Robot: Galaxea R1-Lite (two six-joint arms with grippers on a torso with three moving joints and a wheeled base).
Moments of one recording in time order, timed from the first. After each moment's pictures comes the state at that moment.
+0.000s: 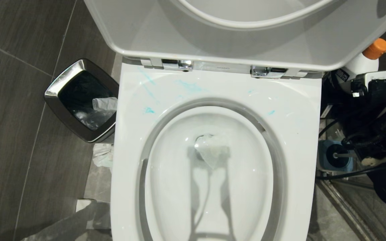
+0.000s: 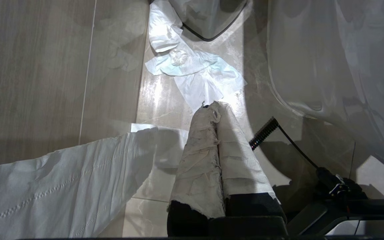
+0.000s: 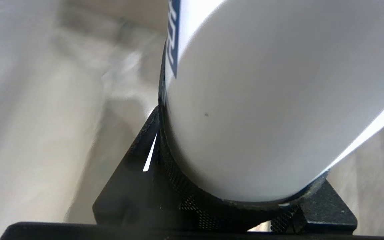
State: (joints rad) left arm 0.00 0.00 0.00 -0.01 0.01 -0.01; right arm 0.15 1.79 -0.65 -1.52 -0.22 -0.24
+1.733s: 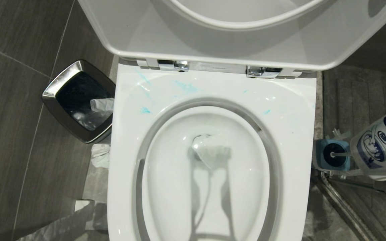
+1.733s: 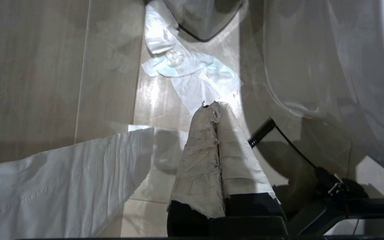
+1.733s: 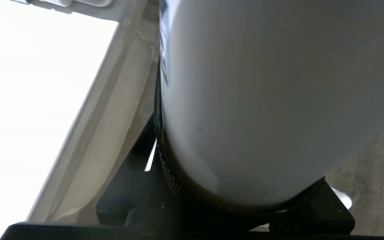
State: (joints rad) left arm 0.00 0.00 0.00 -0.01 0.01 -0.01; right arm 0.22 0.85 -0.41 -0.68 -0.16 -0.17
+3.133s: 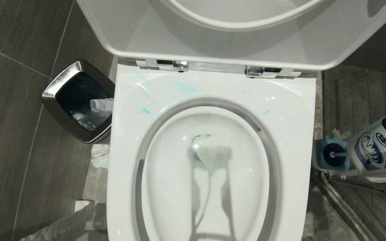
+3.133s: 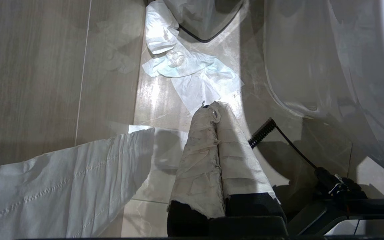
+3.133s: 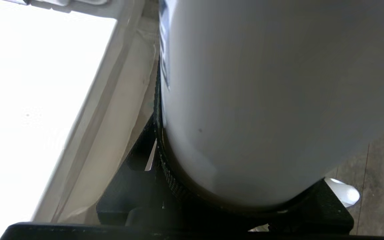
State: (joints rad) left arm 0.00 0.00 0.00 -0.01 0.01 -0.01; right arm 0.22 0.85 -0.40 -0.68 -0.16 -0.14
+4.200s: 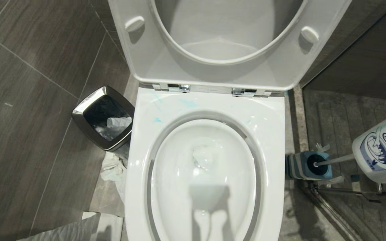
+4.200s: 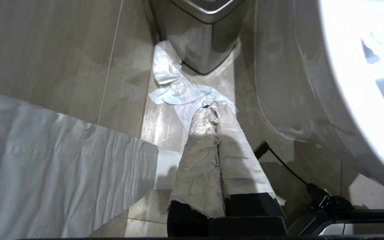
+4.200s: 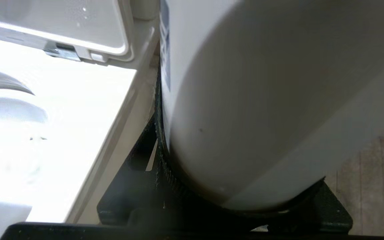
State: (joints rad) left arm 0.00 0.00 0.00 -0.01 0.01 -0.01; right arm 0.22 0.82 -0.39 -0.68 -0.17 -0.15
